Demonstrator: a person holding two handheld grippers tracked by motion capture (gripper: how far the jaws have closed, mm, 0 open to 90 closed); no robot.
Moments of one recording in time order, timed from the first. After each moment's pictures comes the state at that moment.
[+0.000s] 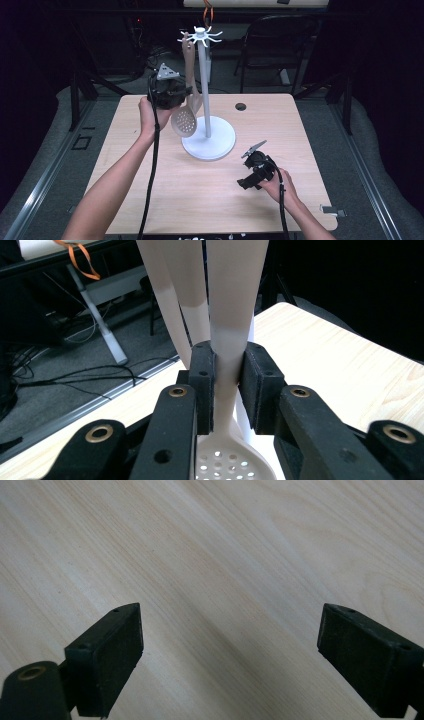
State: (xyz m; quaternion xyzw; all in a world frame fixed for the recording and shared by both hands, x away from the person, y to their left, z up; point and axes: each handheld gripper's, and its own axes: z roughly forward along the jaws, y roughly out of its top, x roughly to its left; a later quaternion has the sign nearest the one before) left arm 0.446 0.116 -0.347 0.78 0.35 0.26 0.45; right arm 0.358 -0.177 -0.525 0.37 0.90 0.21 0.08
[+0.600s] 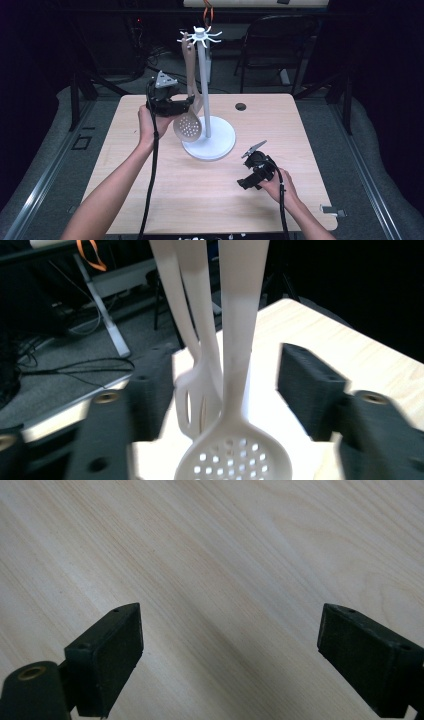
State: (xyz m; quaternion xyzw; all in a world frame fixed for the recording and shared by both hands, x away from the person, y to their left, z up) left arm 0.428 0.123 -0.361 0.77 0.37 0.26 0.45; right arm 0.357 -0.177 -0.524 0.37 0.90 0.21 0.08
